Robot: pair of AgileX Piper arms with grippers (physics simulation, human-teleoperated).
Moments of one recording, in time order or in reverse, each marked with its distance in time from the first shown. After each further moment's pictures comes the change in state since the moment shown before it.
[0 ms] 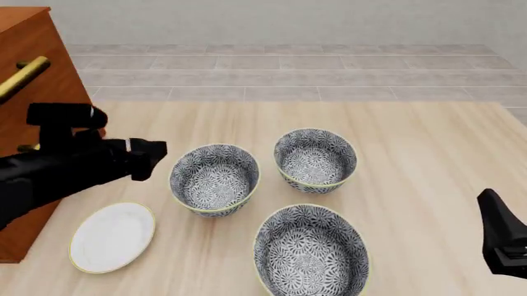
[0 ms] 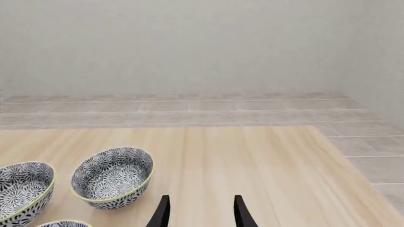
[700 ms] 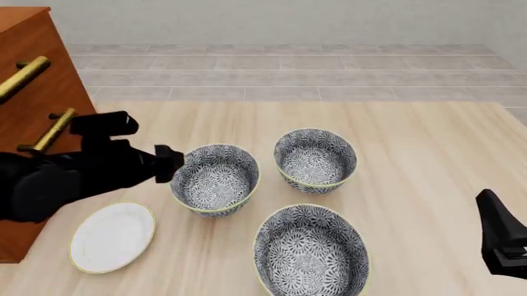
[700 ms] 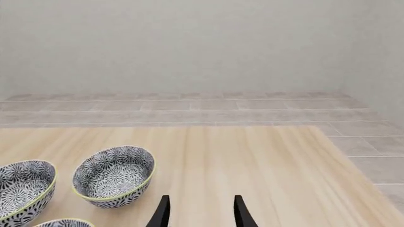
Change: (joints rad) left arm -0.007 0.226 -0.041 -0.044 -0.107; right arm 0.007 0.003 0.000 0.001 -0.001
